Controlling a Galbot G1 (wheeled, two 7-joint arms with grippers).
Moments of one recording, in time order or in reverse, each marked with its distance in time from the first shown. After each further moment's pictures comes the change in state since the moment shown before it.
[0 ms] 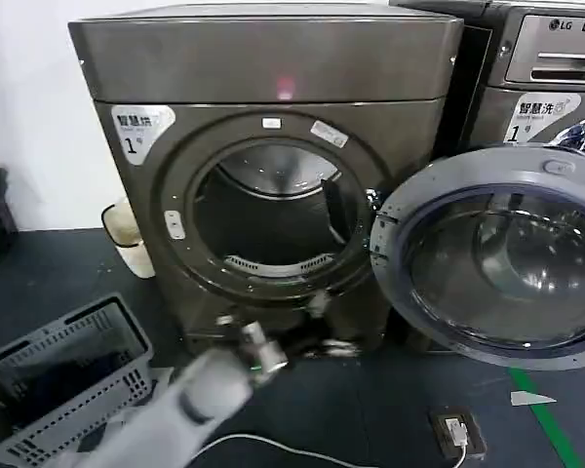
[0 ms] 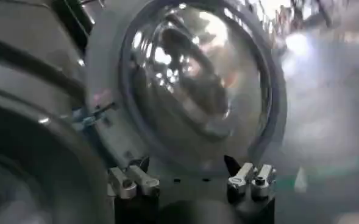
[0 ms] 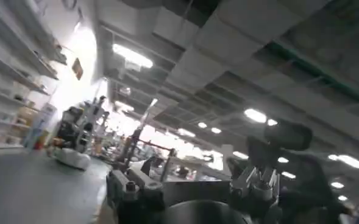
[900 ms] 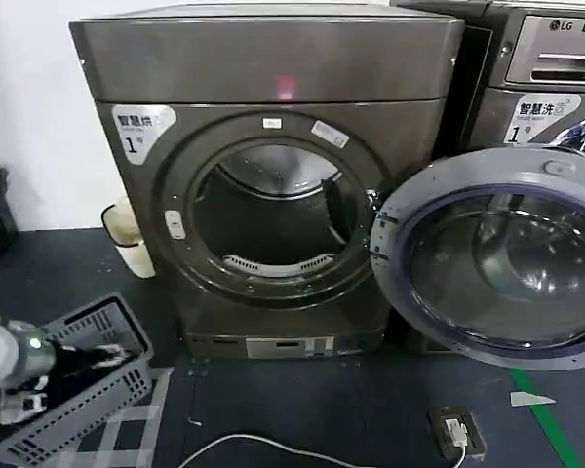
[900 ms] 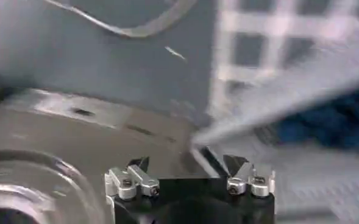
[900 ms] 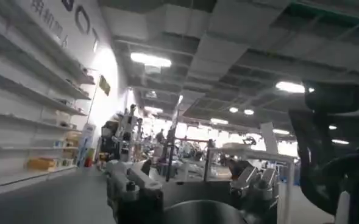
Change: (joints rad) left arm 0.255 0.670 -0.489 0.096 1.366 -0.828 0.116; right arm 0.010 0.030 -0.079 0.026 0.206 0.033 -0.051
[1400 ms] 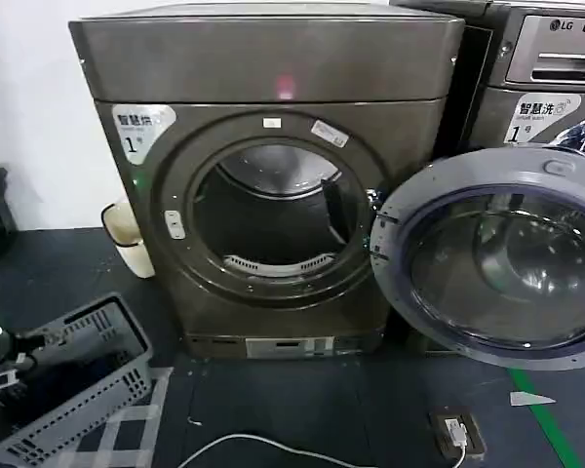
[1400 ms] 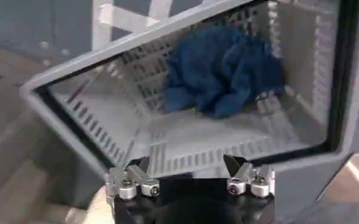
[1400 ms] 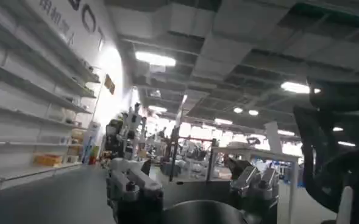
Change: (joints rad) left arm -0.202 -0.125 0.091 0.435 0.273 0.002 -0.028; right arm -0.002 0.025 -0.026 -0.007 -0.005 0.041 -0.012
